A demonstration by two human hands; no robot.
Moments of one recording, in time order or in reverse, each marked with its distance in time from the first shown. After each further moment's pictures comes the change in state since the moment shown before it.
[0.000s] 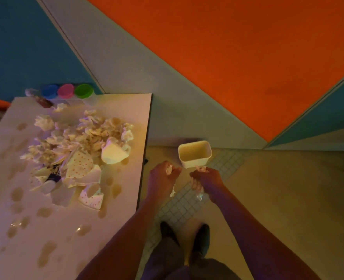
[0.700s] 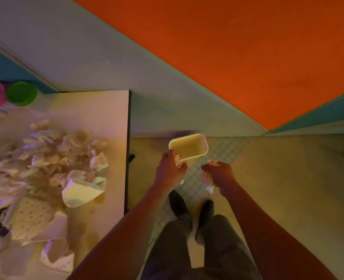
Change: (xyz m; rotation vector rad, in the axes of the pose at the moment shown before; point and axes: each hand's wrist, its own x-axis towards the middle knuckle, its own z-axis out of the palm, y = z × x) left_hand 0.194 -0.005 0.097 0.067 -0.297 -0.062; right_hand 0.187 -0.040 -0.013 -0.072 0.178 0.181
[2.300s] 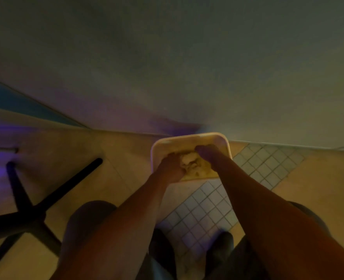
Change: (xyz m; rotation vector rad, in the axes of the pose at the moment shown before) left_hand 0.369 -0.218 0.322 0.222 -0.302 -0.058; right_hand 0.512 0.091 0.145 -0.361 -0.209 -0.114
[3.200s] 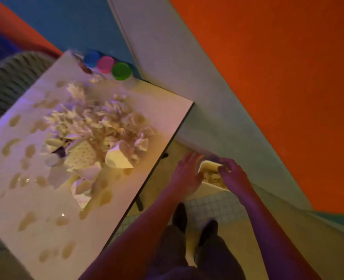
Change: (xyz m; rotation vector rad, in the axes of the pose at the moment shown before) left_hand -0.499 0.159 -0.264 -0.301 0.572 -0.001; right_hand -0.517 -0.217 -0.098 -0.326 -0.093 -0.464
